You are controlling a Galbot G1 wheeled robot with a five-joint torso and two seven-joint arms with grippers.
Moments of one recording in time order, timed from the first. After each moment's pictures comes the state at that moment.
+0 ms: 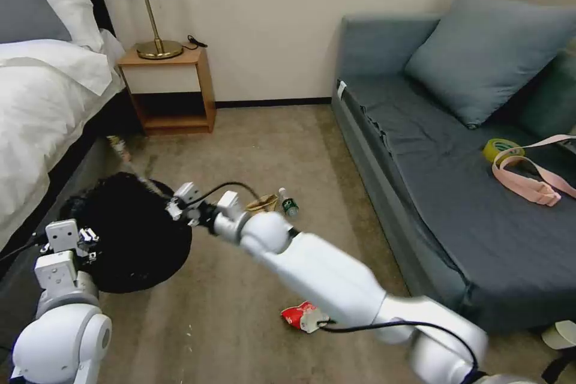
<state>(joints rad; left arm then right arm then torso) 1.48 -1.31 -0.81 -2.25 -0.20 0.53 -0.39 -0.47 1.56 -0.53 1.29 0.55 -0.05 -0.24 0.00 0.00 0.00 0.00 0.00</state>
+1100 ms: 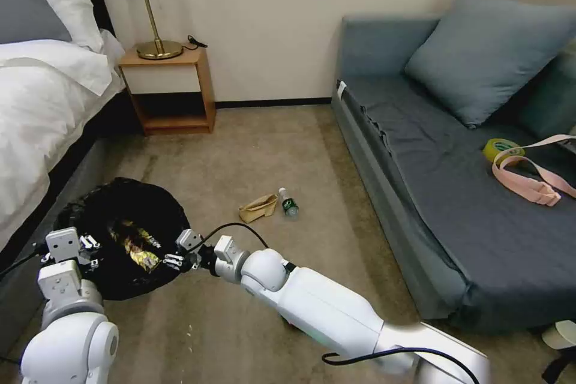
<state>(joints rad) 1.50 -1.37 -0.84 -2.21 -0.17 0.47 -0.40 -0.53 1.51 -0.57 1.28 0.42 -0.04 -0.23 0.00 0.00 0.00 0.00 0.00</state>
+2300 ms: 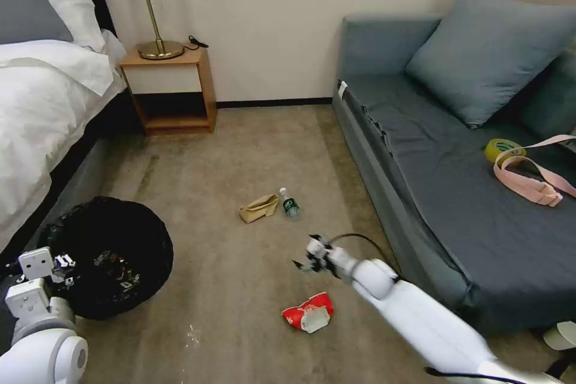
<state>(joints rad) 1.55 -1.31 -0.94 -2.10 -0.30 0.40 -0.35 -0.81 0.99 -0.28 1.37 0.12 -0.15 -0.25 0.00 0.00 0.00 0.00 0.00</state>
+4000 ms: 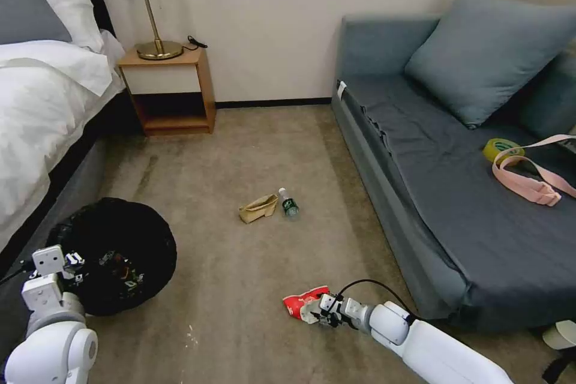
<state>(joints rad) 1.51 -1.32 -0.91 -2.06 -0.27 0.40 -0.34 -0.82 1.02 -0.43 1.18 0.05 -0.08 -0.30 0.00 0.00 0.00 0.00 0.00</state>
